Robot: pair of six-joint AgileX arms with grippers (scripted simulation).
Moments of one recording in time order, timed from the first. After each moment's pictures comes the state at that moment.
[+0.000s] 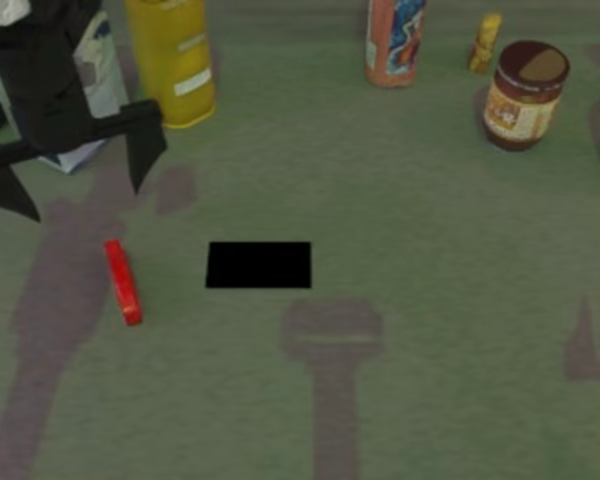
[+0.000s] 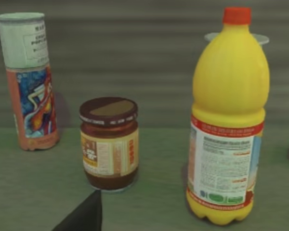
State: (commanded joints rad) left arm -0.19 2.10 1.74 -1.21 0.00 -0.55; right arm 0.00 0.00 0.00 0.00 0.00 0.00
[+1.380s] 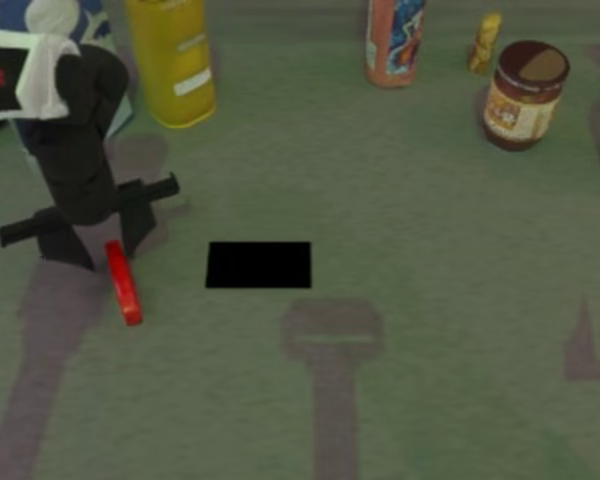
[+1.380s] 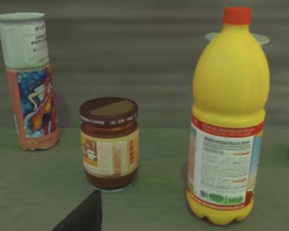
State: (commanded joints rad) left arm -0.19 2.21 1.52 -0.88 0.00 -0.54; right arm 0.00 0.00 0.00 0.00 0.00 0.00
